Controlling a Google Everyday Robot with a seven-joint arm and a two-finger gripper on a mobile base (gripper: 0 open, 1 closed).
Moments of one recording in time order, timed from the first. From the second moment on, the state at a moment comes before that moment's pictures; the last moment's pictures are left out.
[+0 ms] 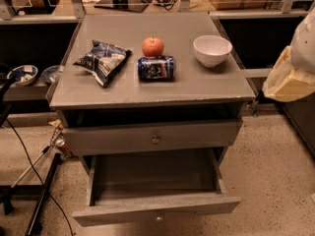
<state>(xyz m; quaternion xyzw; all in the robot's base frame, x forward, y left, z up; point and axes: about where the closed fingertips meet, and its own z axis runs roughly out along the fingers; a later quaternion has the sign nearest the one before) 0.435 -0.218 0.976 -0.60 0.78 -0.03 0.16</state>
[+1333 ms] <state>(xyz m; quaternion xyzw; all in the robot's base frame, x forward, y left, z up) 0.402 -0.192 0.835 -0.59 0.80 0.04 0.10</state>
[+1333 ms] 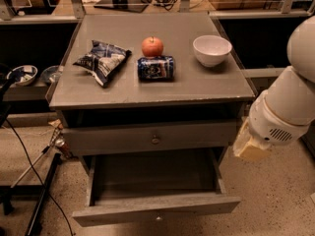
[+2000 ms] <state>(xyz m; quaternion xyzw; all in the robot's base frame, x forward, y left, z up) 0.379 -0.175 0.822 -0.58 0.80 0.07 0.11</state>
